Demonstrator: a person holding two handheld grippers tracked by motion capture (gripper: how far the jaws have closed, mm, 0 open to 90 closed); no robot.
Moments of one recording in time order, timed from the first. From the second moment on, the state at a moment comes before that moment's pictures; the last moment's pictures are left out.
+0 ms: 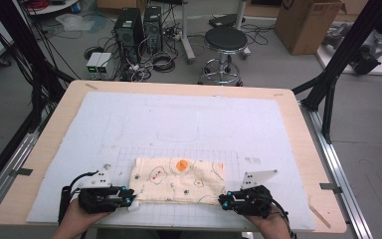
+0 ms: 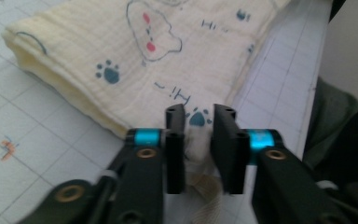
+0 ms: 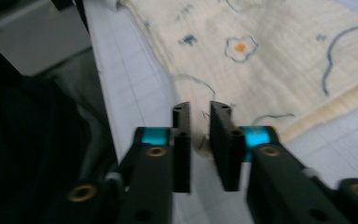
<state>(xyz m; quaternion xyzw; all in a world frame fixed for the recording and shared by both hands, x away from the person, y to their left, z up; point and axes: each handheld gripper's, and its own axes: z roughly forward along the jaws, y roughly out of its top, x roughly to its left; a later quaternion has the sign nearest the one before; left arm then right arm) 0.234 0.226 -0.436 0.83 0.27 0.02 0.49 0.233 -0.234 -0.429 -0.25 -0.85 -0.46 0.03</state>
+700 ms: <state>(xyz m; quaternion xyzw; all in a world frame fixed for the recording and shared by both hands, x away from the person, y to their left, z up) 0.239 0.208 -0.443 0.86 0.26 0.04 0.43 0.248 -0.219 -0.444 -0.24 -0.88 -0.42 0.03</state>
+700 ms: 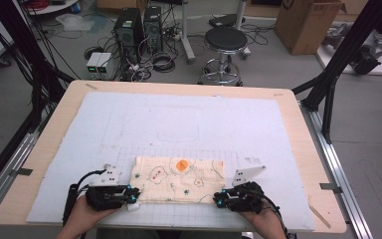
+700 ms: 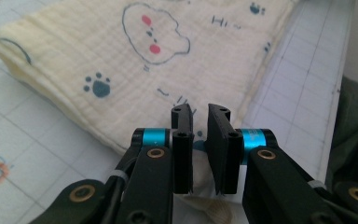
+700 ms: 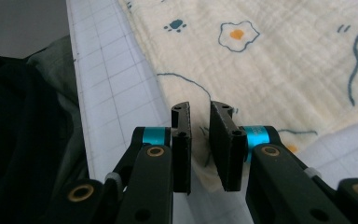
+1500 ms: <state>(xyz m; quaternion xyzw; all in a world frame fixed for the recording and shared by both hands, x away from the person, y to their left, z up) 0.252 0.209 -0.427 0.82 0.27 0.06 0.50 0.259 -0.224 -0.423 -0.26 -0.83 -0.49 0.00</state>
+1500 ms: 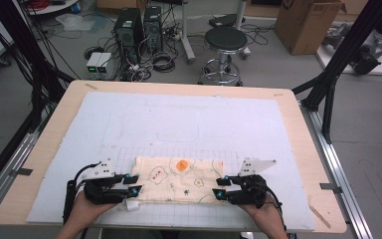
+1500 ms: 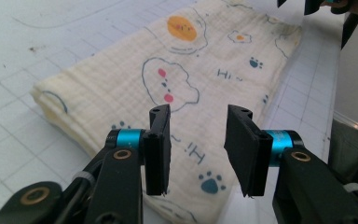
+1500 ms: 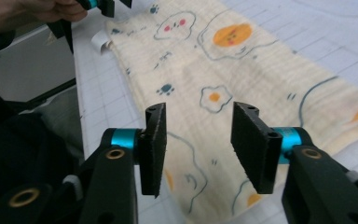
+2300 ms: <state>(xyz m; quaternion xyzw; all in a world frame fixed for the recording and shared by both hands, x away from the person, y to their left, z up) 0.300 0.164 -0.408 0.81 0.30 0.09 0.49 0.306 -0.178 -0.400 -0.26 -0.83 -0.48 -0.05</state>
